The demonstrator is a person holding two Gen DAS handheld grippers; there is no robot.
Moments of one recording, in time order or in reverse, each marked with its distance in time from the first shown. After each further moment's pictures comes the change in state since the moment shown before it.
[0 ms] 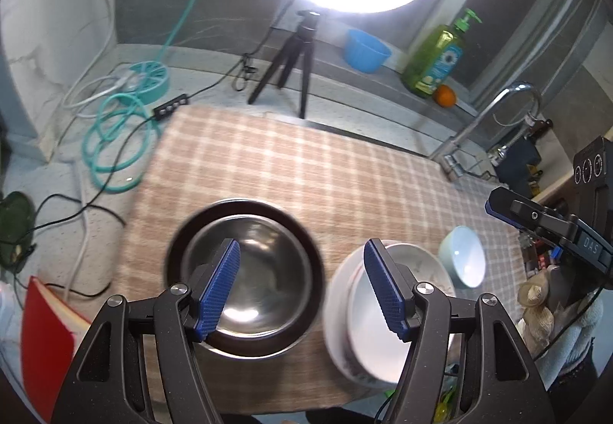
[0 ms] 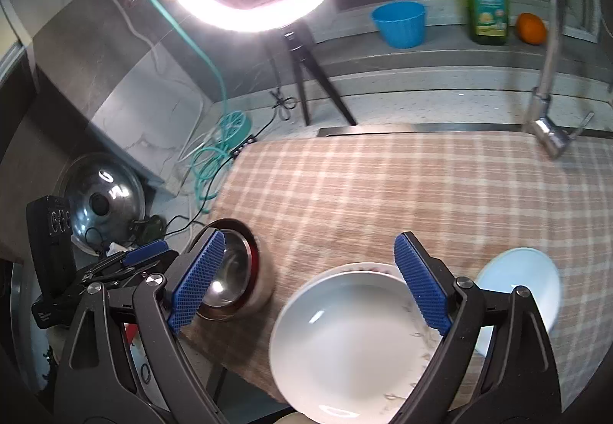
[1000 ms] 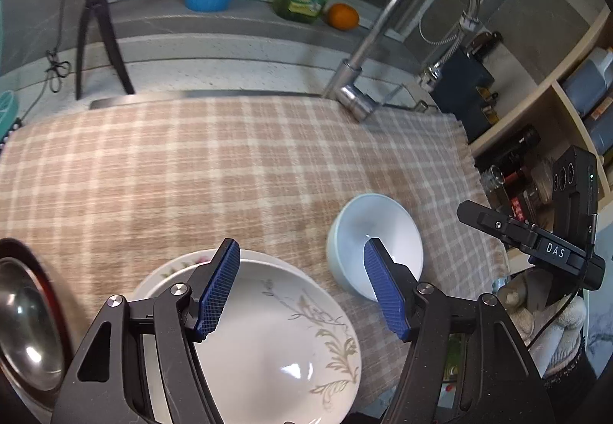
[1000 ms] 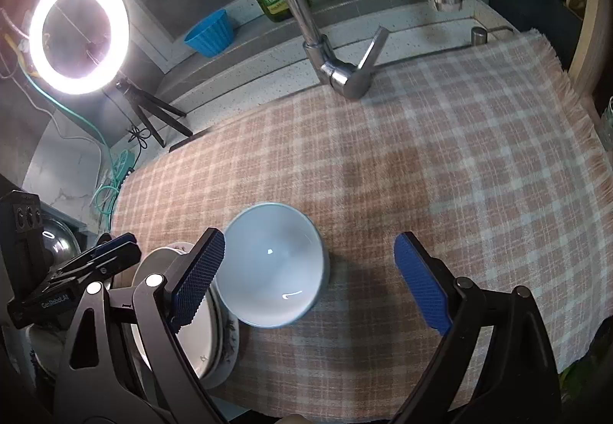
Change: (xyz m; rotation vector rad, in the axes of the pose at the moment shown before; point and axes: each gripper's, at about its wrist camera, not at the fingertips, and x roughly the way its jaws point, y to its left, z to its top) left arm 0.111 -0.165 -0.011 0.217 0.170 -0.177; right arm -0.068 -0.210 -0.061 0.284 -0.019 -0.217
